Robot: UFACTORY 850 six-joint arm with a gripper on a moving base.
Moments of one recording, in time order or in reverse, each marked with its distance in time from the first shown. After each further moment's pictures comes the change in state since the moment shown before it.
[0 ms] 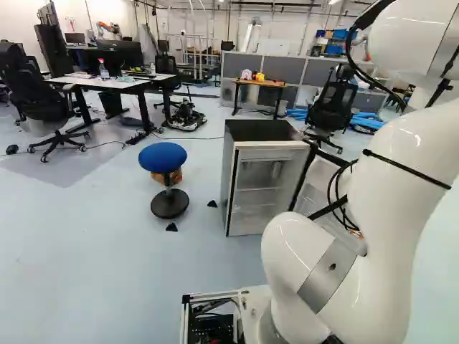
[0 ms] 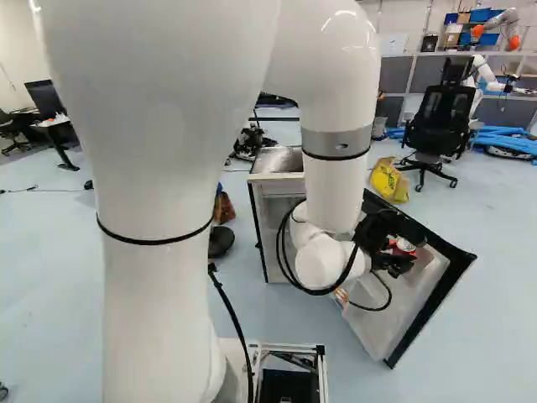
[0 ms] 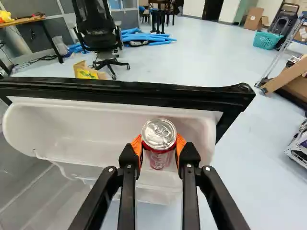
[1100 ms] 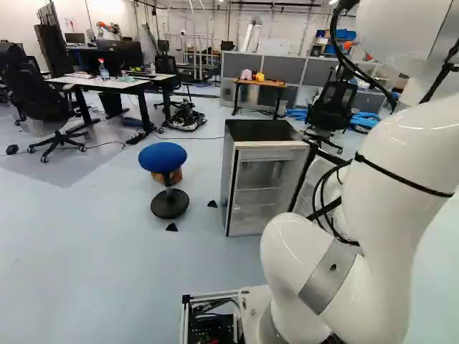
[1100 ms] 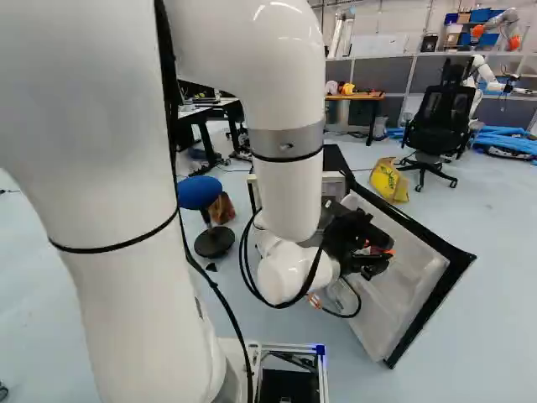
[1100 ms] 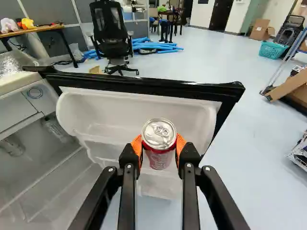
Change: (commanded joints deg) arm 3.1 10.1 12.4 -0.8 4.1 0.0
